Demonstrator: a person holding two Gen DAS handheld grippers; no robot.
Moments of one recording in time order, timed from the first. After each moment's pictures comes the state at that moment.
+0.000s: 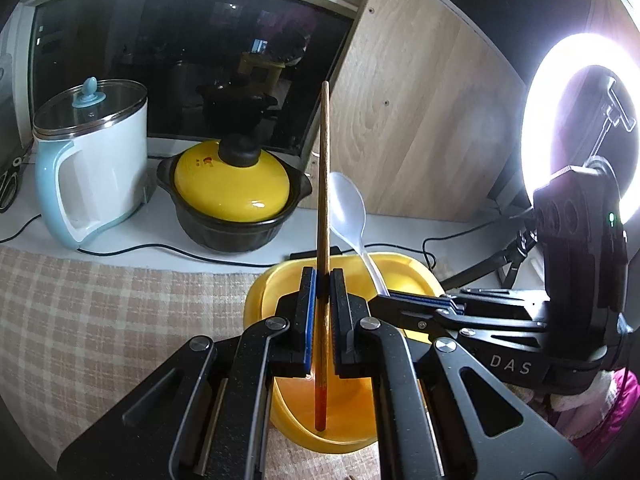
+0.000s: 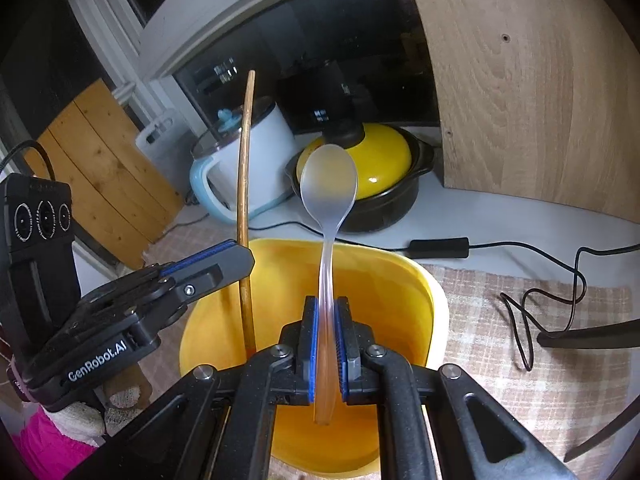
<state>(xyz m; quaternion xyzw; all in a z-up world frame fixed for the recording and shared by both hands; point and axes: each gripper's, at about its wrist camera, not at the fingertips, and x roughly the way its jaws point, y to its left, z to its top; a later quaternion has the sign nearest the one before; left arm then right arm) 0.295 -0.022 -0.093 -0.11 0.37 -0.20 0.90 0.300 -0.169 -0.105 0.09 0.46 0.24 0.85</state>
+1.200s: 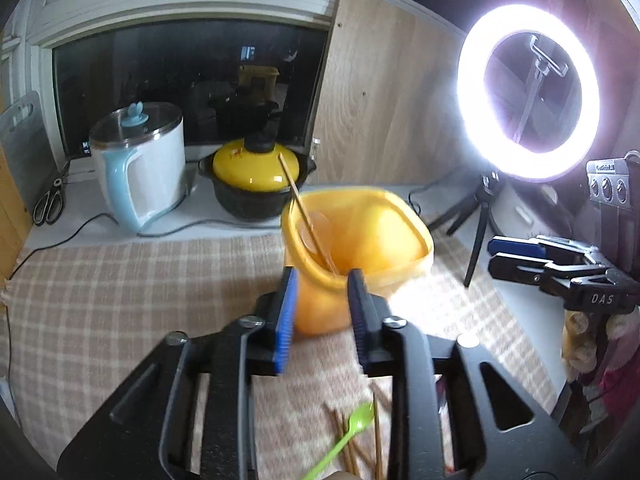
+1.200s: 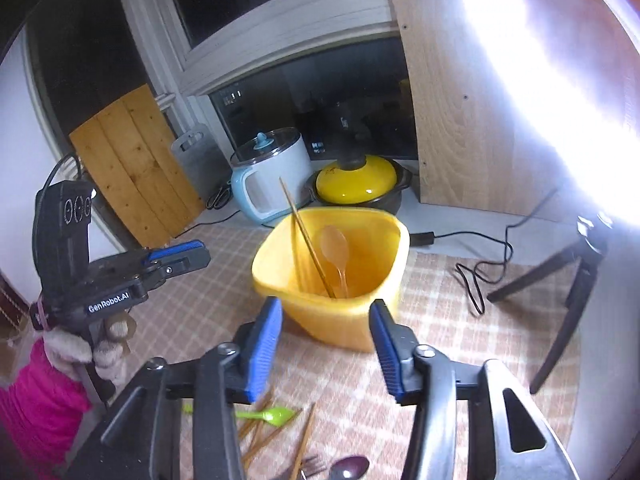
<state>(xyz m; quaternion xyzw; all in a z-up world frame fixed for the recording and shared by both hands) 0.189 0.017 -0.060 -0.04 0.37 -0.20 0.91 0.168 -0.207 -0.053 0.06 0.39 0.23 0.89</state>
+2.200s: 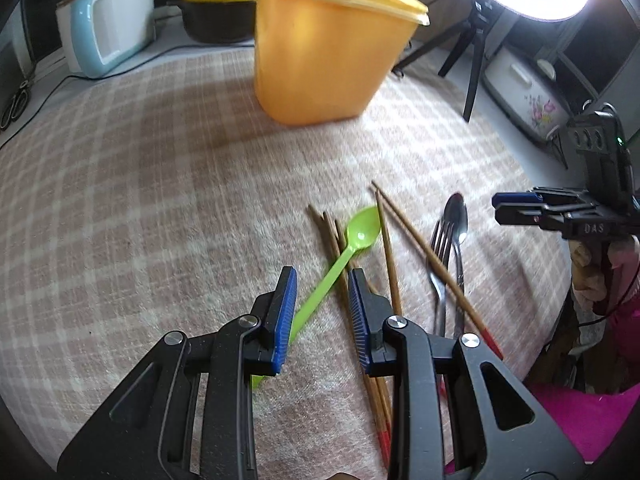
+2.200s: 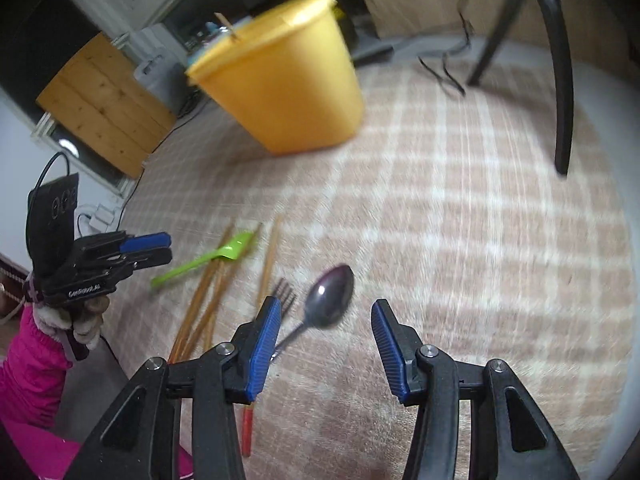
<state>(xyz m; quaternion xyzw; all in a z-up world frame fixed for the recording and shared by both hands) 0.120 0.005 -0.175 0.02 0.54 -0.24 0.81 0.095 -0.246 -0.188 0.13 0.55 0.21 0.80</state>
